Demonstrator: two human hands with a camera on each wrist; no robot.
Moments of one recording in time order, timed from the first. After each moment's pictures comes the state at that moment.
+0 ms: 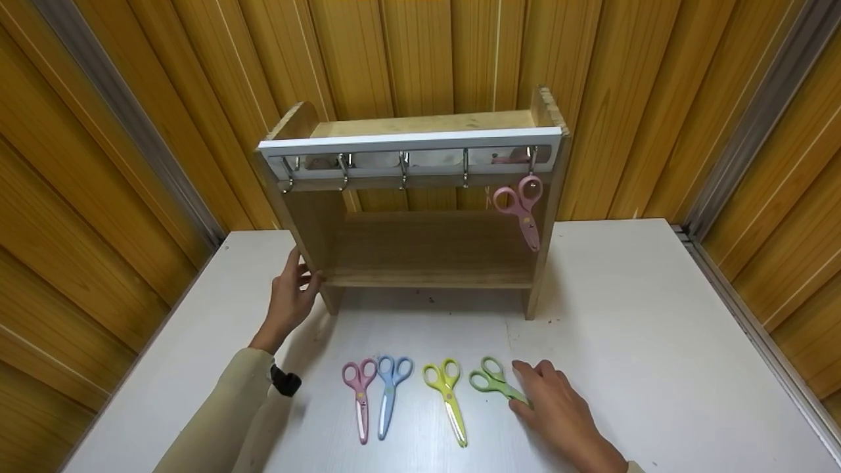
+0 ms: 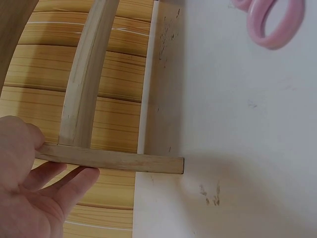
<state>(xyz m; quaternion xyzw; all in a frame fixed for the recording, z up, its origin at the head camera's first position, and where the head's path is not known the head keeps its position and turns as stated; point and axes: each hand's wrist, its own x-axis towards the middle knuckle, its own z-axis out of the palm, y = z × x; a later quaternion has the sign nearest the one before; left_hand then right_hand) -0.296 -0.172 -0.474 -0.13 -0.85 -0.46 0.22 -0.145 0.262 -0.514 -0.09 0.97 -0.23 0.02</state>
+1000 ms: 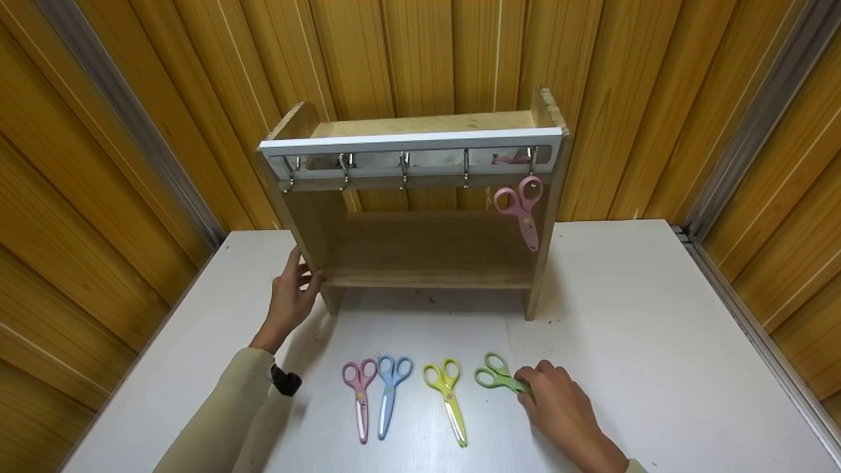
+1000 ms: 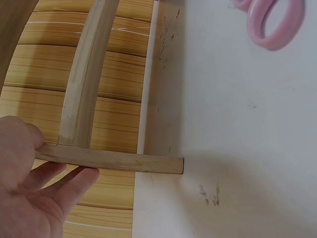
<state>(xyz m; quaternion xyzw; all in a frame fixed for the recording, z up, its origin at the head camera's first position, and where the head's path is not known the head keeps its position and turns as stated) -0.296 -0.172 -0.473 -0.12 -0.86 -0.46 0.20 -0.153 0.264 -0.513 -0.07 0.97 -0.24 0.03</state>
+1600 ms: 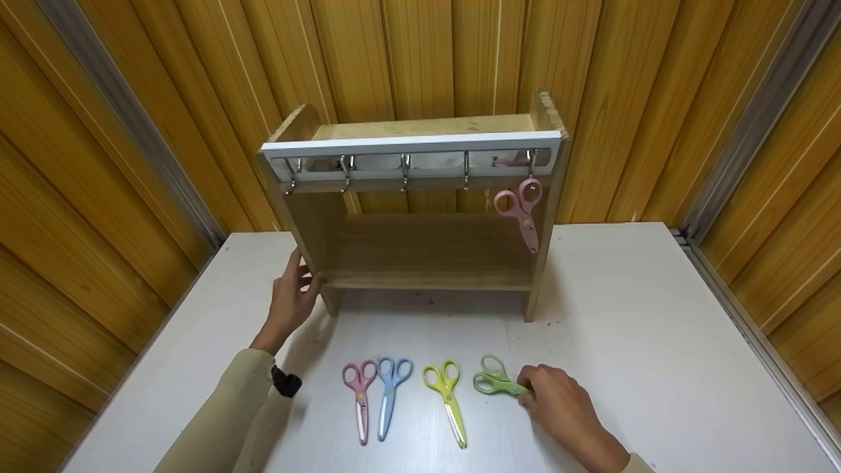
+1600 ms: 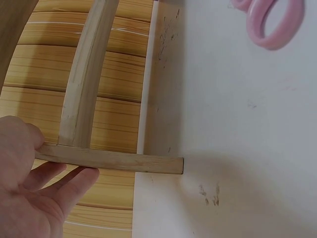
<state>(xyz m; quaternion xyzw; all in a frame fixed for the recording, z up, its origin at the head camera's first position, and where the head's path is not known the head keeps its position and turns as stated) -0.297 -0.170 -0.473 -0.11 -0.86 -0.46 0.20 -0.158 0.266 -0.502 -0.08 0.97 -0.25 0.05</state>
